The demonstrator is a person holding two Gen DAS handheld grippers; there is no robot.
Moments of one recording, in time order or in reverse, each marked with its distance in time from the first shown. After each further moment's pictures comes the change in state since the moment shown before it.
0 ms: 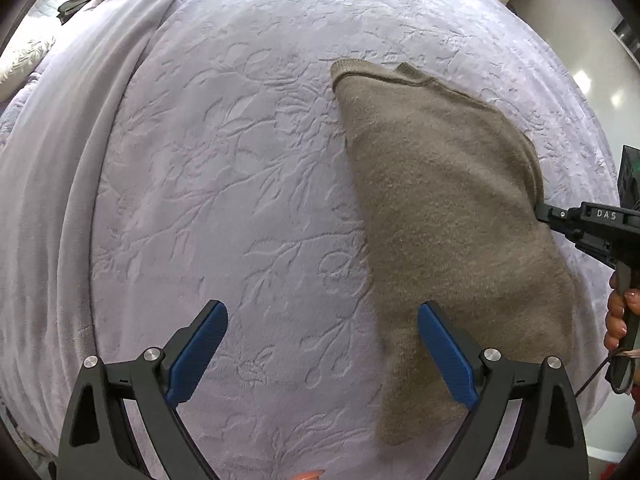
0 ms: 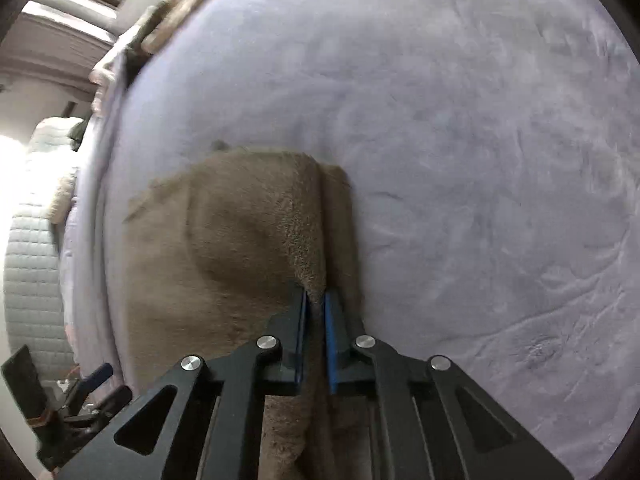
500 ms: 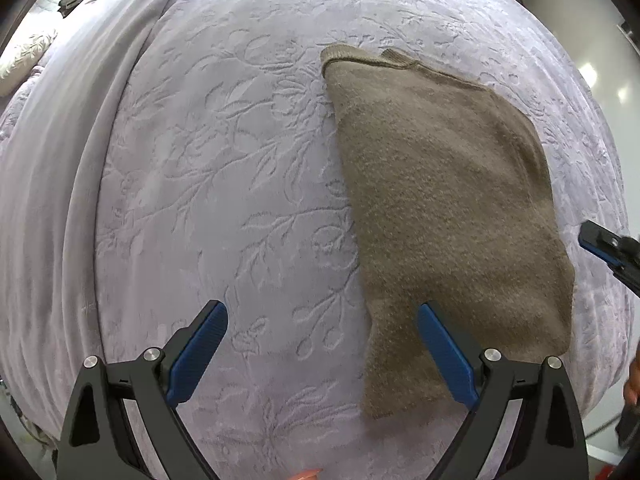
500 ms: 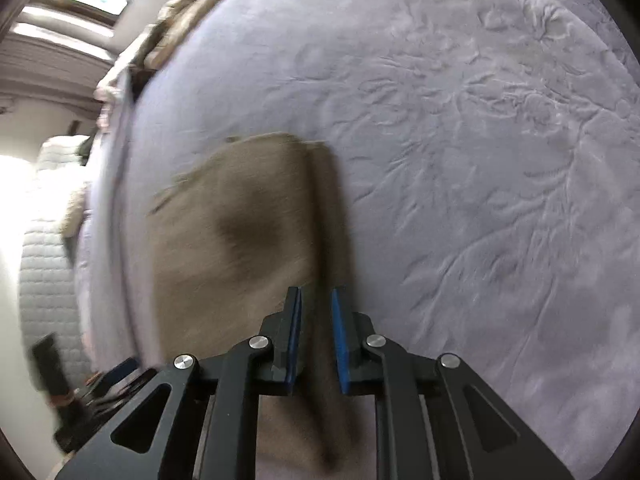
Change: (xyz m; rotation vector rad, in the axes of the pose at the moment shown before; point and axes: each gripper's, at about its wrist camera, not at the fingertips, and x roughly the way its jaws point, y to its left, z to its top) left arm -0.009 -0.012 -0.006 -0.010 0.058 0.019; right arm -0.063 0.013 -0.047 -0.021 -0.043 0.040
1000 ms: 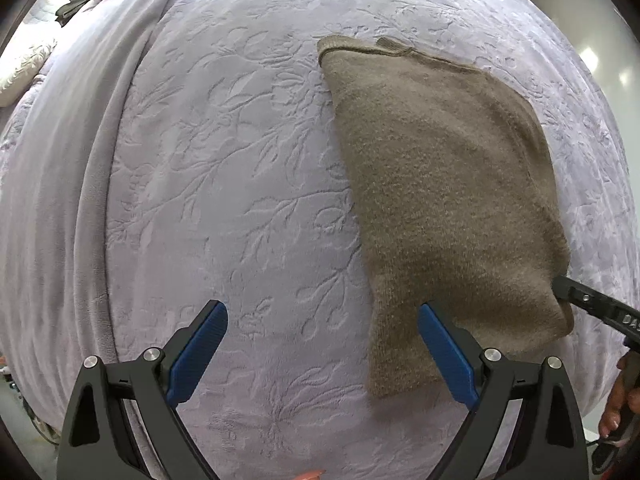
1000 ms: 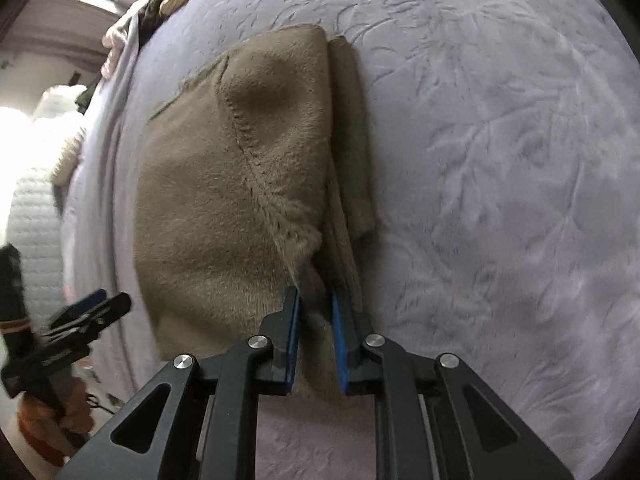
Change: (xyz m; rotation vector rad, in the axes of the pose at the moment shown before) left arm -0.006 -0.005 -0.009 0.036 0.020 0.042; right arm 0.023 -0.004 -0.050 -0.046 0.115 -0.055
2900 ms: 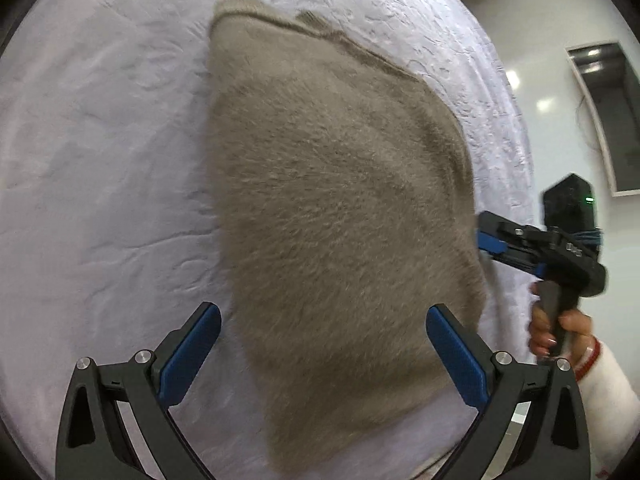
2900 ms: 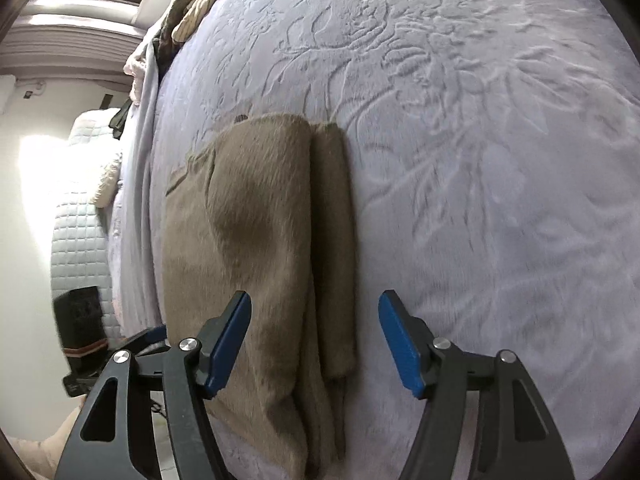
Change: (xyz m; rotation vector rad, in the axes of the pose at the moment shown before) left arm 0.075 0.008 0.052 -0.027 0.105 -0.558; right arm 0.027 -0.032 0.111 0.006 0.042 0.212
